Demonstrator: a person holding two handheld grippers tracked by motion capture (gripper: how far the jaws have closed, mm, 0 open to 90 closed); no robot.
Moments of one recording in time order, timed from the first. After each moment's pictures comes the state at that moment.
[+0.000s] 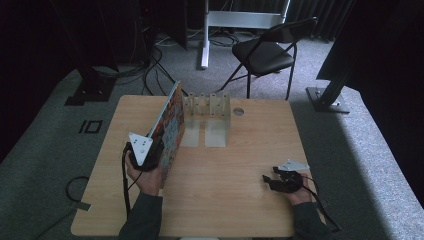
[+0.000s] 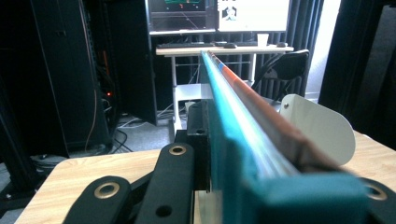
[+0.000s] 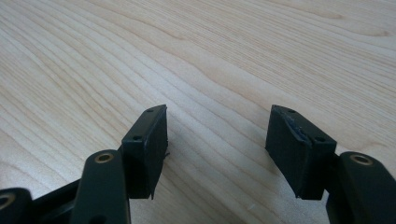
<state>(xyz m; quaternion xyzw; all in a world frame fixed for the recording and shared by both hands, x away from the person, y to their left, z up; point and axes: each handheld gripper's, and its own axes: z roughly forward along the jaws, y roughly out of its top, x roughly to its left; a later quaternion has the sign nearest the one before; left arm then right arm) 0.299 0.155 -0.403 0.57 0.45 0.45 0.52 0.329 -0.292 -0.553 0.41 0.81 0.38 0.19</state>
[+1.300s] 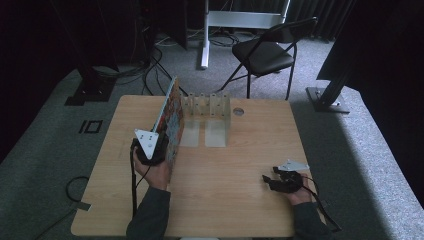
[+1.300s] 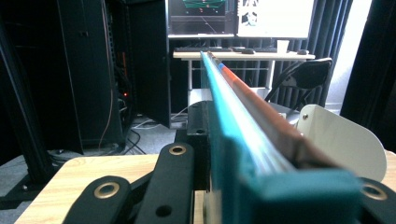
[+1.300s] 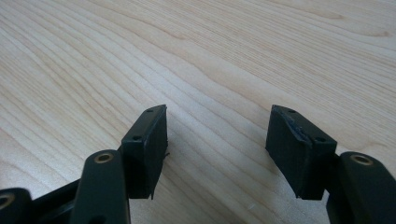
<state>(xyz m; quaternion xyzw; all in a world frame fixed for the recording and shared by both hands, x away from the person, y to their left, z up) 0.318 0.142 -0.408 0.54 0.48 0.47 0.51 0.329 -0.292 -0.553 0.41 0.81 0.38 0.19</state>
